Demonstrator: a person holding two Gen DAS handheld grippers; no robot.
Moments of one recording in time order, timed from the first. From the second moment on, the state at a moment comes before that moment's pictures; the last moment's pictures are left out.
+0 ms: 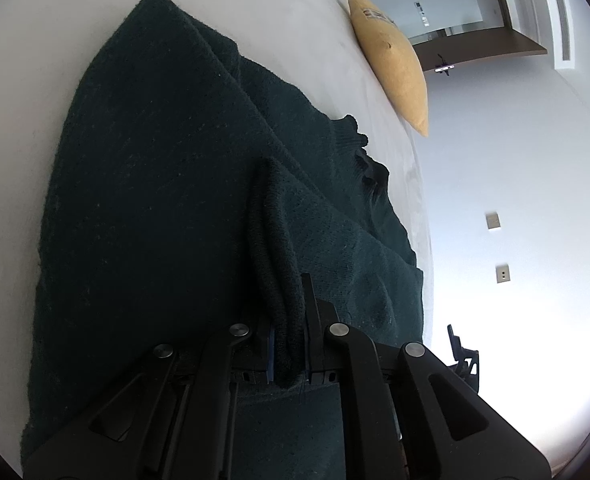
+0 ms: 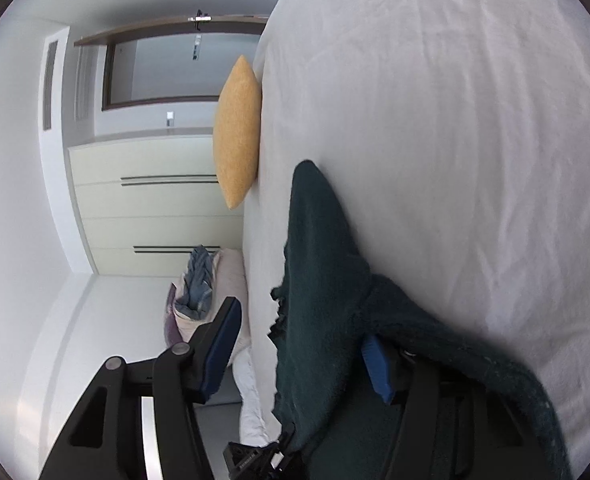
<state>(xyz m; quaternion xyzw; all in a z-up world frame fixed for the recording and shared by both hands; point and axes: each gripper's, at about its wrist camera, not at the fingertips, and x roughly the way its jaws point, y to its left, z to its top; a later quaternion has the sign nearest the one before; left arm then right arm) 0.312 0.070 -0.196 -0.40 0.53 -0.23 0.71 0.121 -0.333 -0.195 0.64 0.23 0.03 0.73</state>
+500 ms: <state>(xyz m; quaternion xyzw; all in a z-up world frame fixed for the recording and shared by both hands) 0.322 0.076 -0.194 -0.40 0.56 -0.23 0.69 0.101 -0.302 -0.126 0.58 0.25 0.06 0.77</state>
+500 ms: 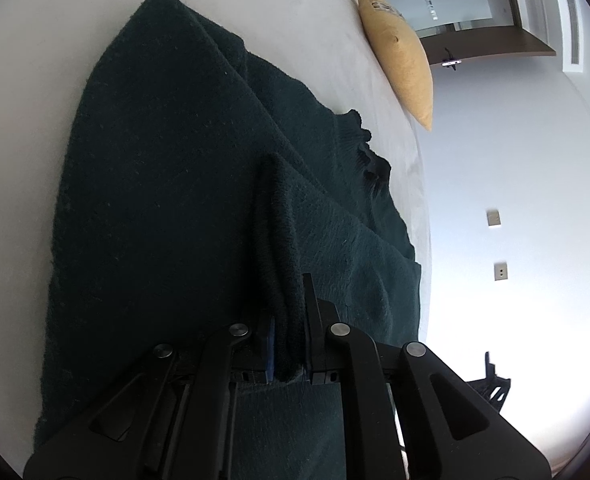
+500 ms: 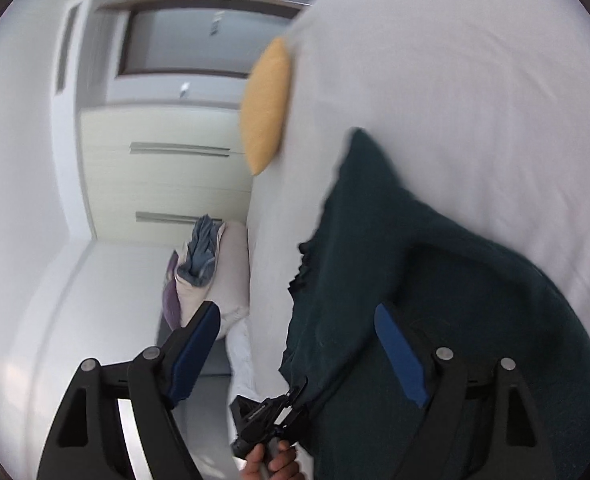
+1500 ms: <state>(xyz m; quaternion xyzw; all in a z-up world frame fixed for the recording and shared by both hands) 0.305 0.093 -0.189 -0.37 0.53 -0.21 0.74 0.190 -0.287 -0.150 0.50 0.34 0.05 0.80</state>
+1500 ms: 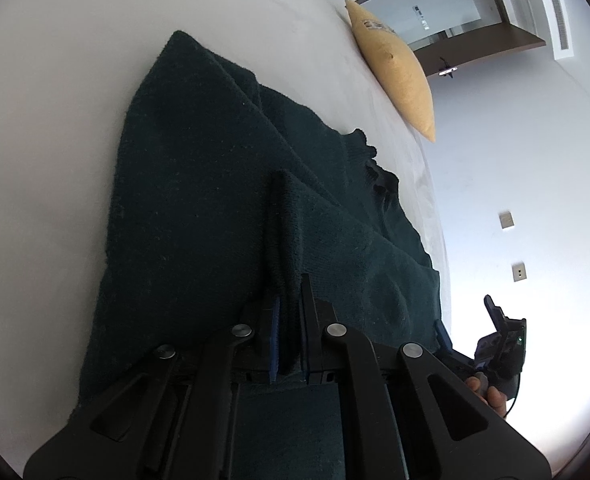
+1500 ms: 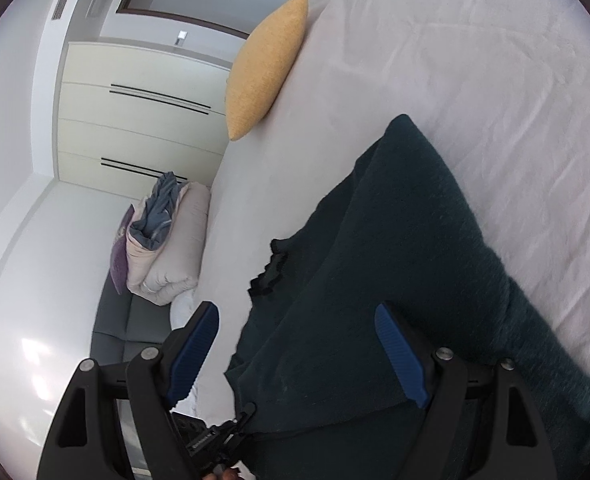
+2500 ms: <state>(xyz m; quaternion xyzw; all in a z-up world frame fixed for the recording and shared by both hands) 0.295 0.053 -0.161 -0.20 0.51 -0.22 0.80 0.211 -0.332 -0.168 0.46 0.37 0.13 0.80</state>
